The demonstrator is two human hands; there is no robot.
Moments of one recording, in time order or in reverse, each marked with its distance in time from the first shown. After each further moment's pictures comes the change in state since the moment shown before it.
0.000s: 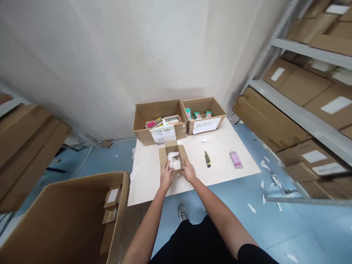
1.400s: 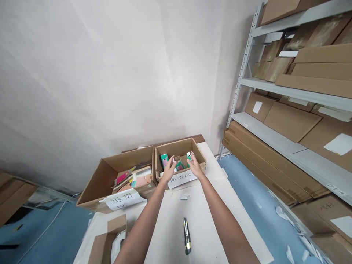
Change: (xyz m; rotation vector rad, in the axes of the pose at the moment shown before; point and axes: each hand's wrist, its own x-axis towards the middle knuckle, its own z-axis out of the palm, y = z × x) left_hand 0.474 0.216 0.073 -0.697 0.096 -0.032; right_hand 0.325 0.235 -0.321 0.899 0.302 0.017
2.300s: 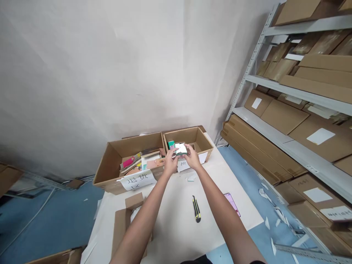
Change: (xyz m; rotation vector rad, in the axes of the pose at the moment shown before) left_hand -0.080 0.035 -0.101 0.074 0.070 0.276; right_hand -0.076 -0.080 0.129 -0.133 -0.023 -0.141
